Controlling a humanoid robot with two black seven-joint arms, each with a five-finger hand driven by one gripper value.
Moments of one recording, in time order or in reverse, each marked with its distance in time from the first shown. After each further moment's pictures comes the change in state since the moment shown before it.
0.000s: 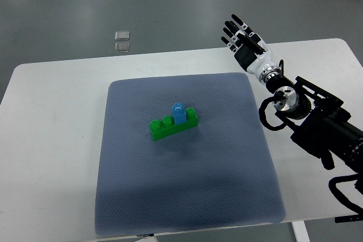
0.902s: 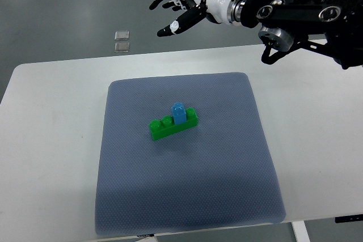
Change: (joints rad) left arm 0.000 0.000 0.000 0.000 0.000 0.000 0.000; right arm 0.762 -0.281 -0.979 0.551 -0.127 -0.312 -0.125
